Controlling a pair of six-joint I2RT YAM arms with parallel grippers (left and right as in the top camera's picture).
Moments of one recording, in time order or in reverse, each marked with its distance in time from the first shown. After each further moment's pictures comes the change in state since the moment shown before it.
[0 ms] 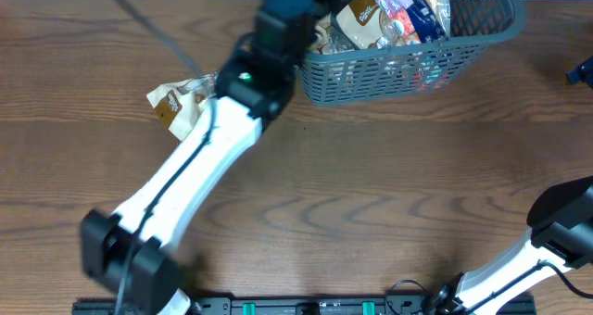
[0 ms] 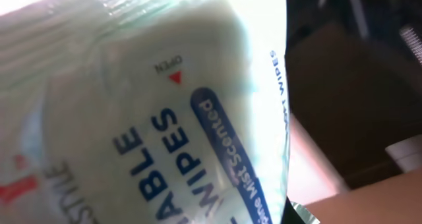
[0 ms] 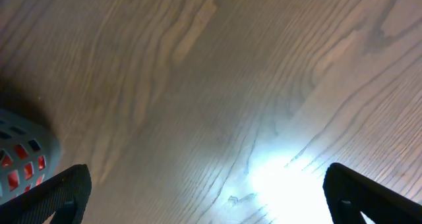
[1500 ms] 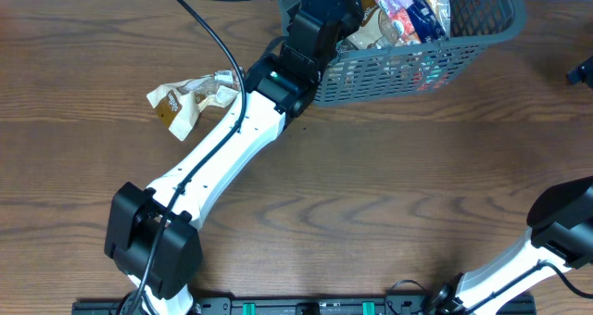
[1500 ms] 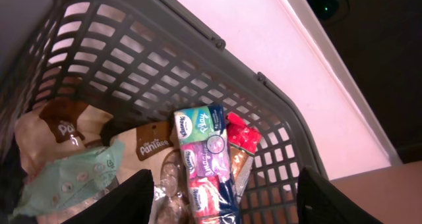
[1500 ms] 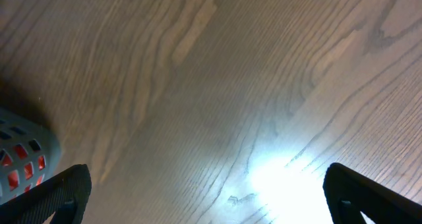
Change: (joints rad) left arm -0.035 0.090 0.016 -0.079 0.000 0.004; right arm 0.000 0.000 0.000 0.000 0.000 0.000
